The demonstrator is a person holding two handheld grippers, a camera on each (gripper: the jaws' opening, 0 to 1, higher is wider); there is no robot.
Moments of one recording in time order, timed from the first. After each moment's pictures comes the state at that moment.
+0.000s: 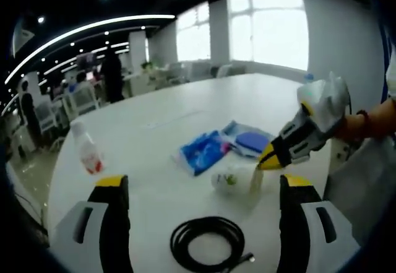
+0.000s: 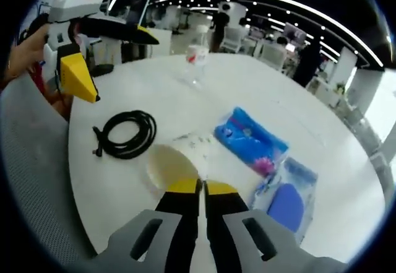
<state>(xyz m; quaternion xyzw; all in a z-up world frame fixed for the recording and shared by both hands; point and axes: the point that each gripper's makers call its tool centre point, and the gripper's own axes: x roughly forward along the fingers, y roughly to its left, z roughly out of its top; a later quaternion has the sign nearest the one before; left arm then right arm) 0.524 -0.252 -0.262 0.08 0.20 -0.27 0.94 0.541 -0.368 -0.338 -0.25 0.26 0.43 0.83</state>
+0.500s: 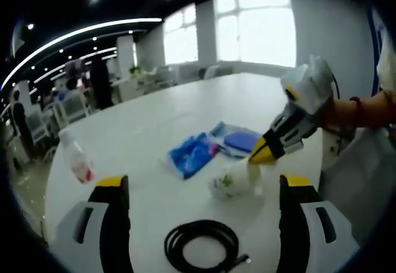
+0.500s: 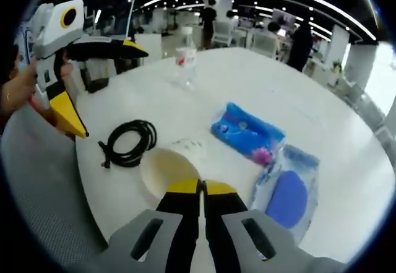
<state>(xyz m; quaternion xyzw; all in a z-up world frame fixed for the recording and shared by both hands) 0.518 -0.268 -0.259 0.09 0.19 -0.31 0.93 0.536 -0.377 -0.323 -0.19 0.31 0.42 0.83</state>
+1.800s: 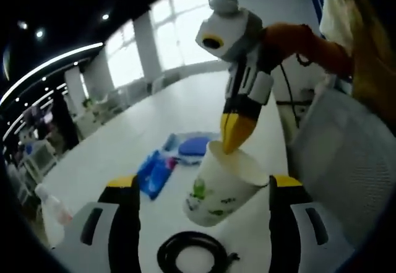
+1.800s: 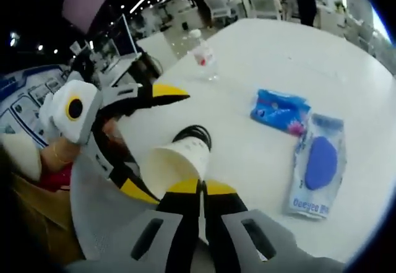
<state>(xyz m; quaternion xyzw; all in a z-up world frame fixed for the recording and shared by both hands) 0.473 -0.320 -0.253 0.20 0.14 -0.47 0.85 0.468 -0.356 -0.262 -0.06 0.45 0.45 0.77</state>
